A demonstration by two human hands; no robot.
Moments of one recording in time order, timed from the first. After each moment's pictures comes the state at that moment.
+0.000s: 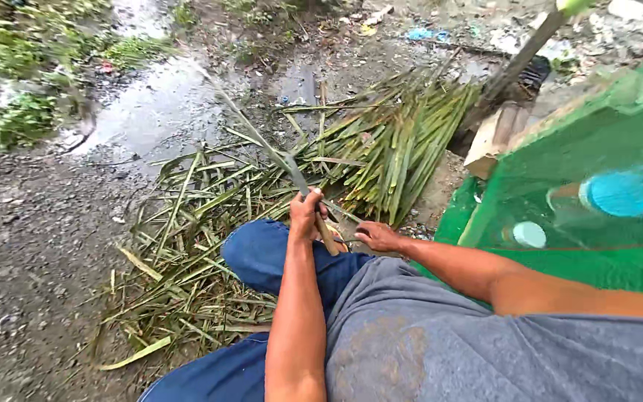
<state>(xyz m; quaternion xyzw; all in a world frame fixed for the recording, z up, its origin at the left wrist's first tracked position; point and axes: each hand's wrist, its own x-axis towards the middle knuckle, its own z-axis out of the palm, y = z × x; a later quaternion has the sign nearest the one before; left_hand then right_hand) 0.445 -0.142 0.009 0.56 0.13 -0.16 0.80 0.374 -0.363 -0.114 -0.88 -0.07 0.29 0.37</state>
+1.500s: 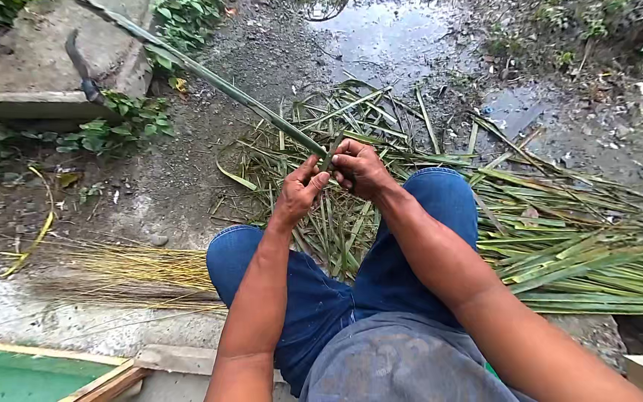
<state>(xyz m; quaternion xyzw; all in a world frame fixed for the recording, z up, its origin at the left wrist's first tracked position) 0.305 0.094 0.072 0.73 0.15 0.18 0.64 0.449 -0.022 0.083 -0.46 -0.23 0.45 0.73</state>
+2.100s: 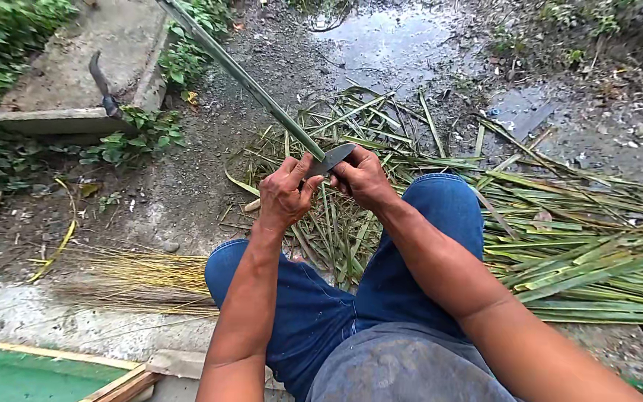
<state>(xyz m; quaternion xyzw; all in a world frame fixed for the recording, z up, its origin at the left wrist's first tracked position) 0.297 0.106 0.106 0.94 0.09 0.28 0.15 0.434 -0.028 0.096 -0.47 -0.30 0.34 0.76</state>
